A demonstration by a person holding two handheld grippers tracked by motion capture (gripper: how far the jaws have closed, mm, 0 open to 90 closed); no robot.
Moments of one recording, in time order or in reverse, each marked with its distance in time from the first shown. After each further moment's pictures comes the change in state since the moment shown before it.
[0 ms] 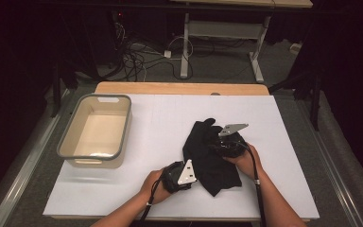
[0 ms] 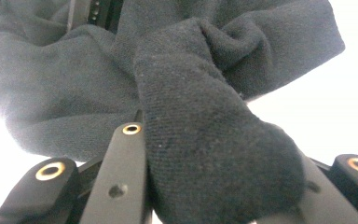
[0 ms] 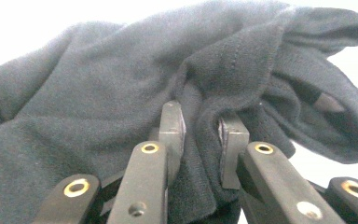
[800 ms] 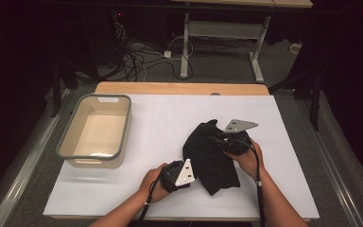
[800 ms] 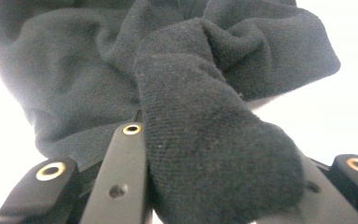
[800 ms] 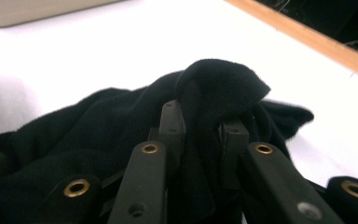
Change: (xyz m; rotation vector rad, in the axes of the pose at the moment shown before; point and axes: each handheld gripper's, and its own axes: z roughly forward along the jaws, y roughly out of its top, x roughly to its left) left arm 0.002 0.006 -0.013 -0.044 0.050 0.056; right arm 0.014 0.022 -0.034 -0.178 -0.073 -0.046
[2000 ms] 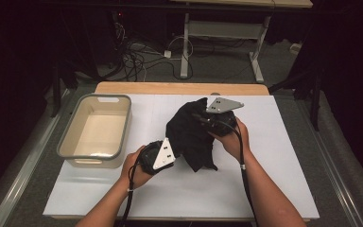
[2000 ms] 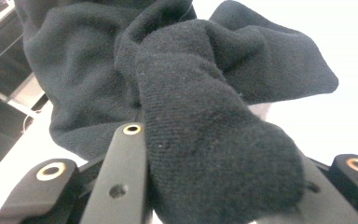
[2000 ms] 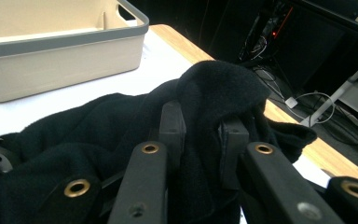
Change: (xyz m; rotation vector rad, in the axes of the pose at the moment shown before) left arm 0.046 0.002 -0.061 -0.045 0.179 -0.037; right arm 0.018 0.087 0.006 -0.109 -0.076 -0.091
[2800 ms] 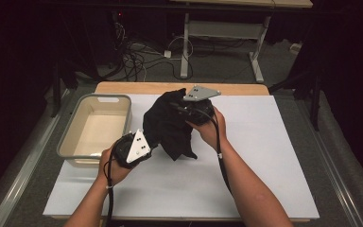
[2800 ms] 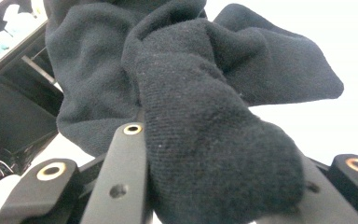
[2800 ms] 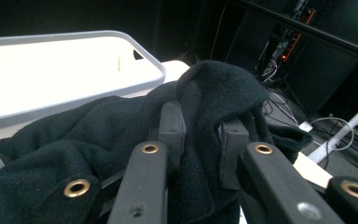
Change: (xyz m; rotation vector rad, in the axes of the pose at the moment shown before) left arm 0.033 -0.022 -0.047 0.008 0.136 -0.057; right arm 0.018 0.047 0.043 -0.081 0.038 0.010
